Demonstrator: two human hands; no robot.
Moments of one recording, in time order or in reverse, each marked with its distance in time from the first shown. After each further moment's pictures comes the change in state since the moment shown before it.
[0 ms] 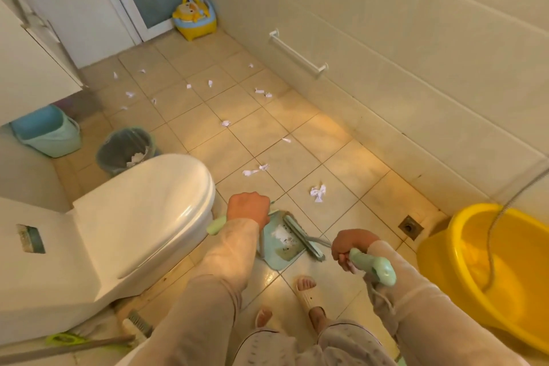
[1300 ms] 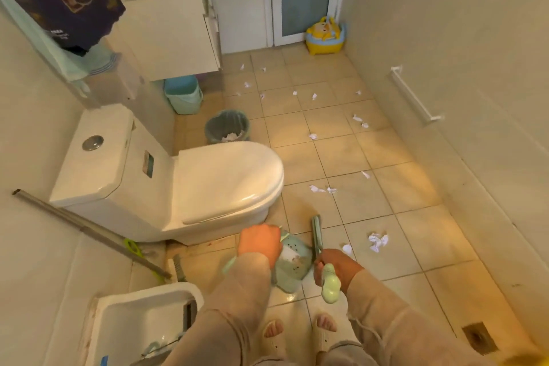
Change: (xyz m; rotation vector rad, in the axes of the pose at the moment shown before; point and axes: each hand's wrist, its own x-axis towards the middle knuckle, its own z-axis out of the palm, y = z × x) left_hand -0.082 -0.027 0.048 -0.325 -0.061 -0.448; right_hand 0.002 -0.072 0.084 0.473 -0.203 -0.098
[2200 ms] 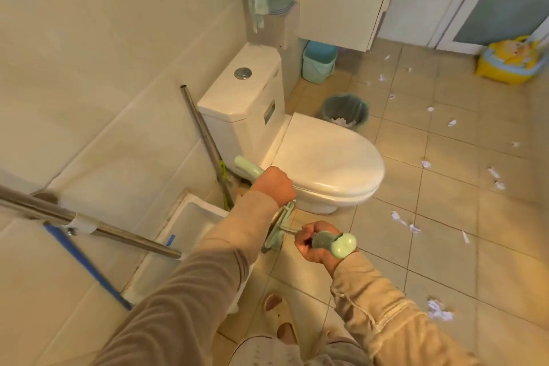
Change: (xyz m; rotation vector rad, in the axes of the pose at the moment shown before) left_hand -0.046 -0.140 -0.012 0.419 -0.075 -0.029; right_hand 0.003 0.001 0.173 0.102 -0.308 0.328
